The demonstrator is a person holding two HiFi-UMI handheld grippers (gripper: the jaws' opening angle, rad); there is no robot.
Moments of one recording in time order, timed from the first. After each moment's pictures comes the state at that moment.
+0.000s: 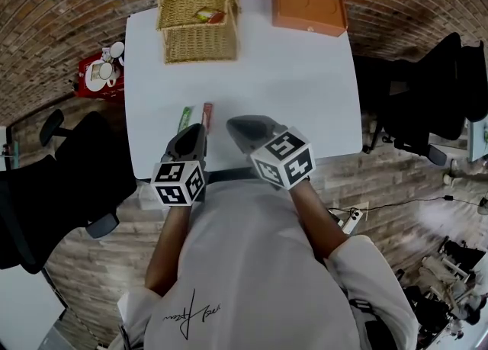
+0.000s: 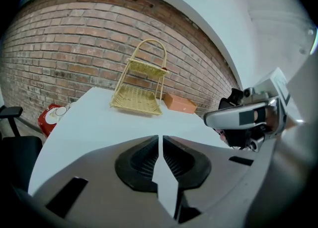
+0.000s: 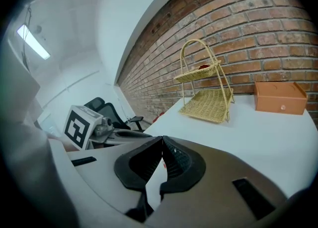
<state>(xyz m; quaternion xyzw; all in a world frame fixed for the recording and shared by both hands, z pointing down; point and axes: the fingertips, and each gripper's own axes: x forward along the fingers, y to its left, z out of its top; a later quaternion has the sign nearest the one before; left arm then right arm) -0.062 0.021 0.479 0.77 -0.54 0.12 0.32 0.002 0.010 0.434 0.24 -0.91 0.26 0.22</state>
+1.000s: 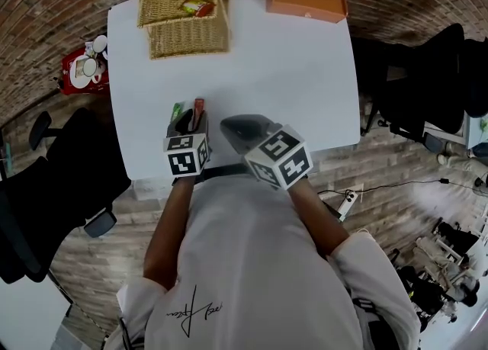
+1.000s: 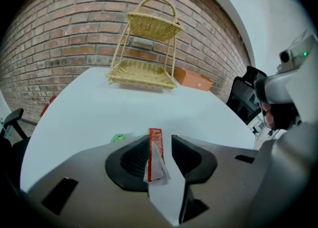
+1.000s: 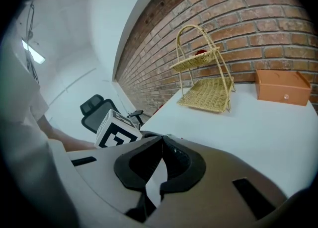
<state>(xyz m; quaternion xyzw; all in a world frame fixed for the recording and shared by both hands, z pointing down) -0.056 -0.009 0.572 0.72 -0.54 0.23 0.37 0.001 0.012 0.453 0.22 -0.89 0.29 0.26</state>
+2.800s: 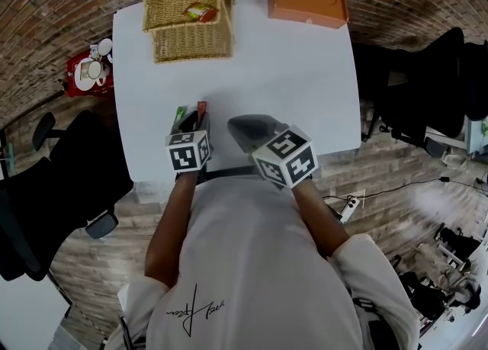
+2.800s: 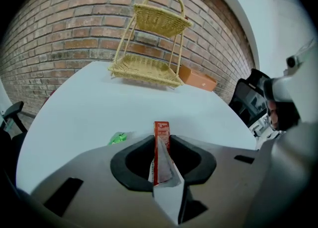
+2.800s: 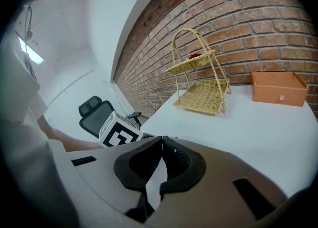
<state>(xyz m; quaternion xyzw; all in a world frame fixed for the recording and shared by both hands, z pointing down) -0.059 -0.014 0.584 0.71 -0.54 0.23 0.39 0.013 0.003 0.453 0.23 -0.89 0.29 0.25</state>
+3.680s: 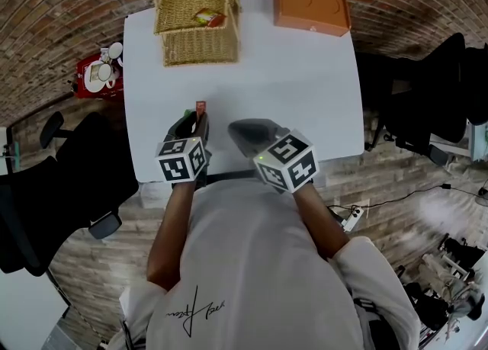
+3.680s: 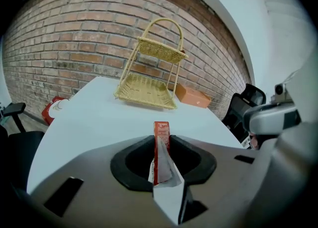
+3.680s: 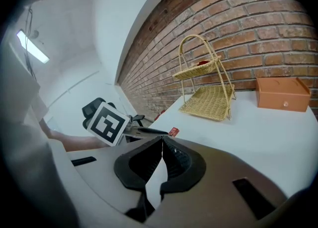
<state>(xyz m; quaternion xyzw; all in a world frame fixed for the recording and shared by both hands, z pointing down) -0.074 -0.020 0.522 0.73 -0.56 0.16 0.37 0.002 0.008 0.436 0.22 -0.91 0.28 0.23</state>
